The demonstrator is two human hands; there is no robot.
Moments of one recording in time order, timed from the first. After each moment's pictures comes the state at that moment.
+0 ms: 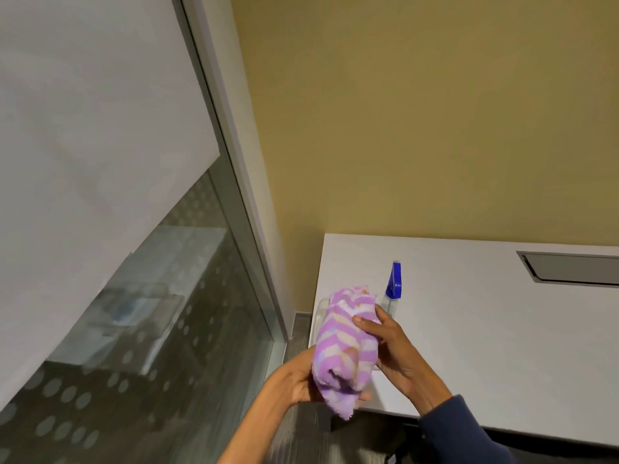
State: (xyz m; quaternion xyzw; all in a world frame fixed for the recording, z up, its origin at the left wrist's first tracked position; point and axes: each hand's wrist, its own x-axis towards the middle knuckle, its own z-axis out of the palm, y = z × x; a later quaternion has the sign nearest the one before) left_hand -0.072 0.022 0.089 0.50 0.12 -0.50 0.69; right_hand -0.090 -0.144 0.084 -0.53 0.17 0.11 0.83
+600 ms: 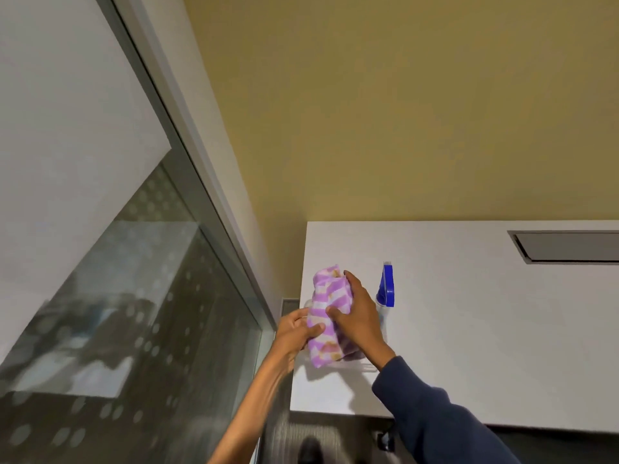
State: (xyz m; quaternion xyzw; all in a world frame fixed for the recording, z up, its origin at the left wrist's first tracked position) left_hand 0.029 0.001 0.027 0.65 0.15 -0.28 0.69; right_hand 0.002 -0.139 0.050 -0.82 0.17 -0.01 0.54
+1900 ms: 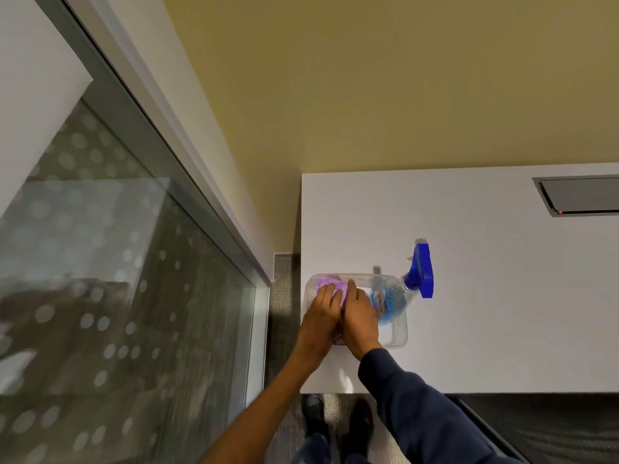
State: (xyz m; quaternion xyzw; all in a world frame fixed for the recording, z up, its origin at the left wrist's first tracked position) left_hand 0.069 -0.020 -0.114 0.92 -0.32 -0.12 0.18; right_hand 0.040 -0.114 -0.092 -0.93 0.23 0.13 0.27
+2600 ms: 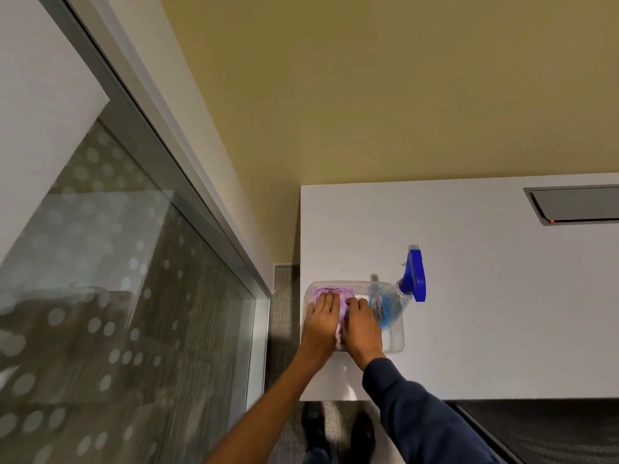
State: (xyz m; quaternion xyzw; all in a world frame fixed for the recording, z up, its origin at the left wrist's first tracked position) left_hand 0.065 -0.016 -0.147 0.93 -0.29 -0.09 0.18; right_hand 0.031 -0.121 -0.090 -0.93 0.24 0.13 0.26
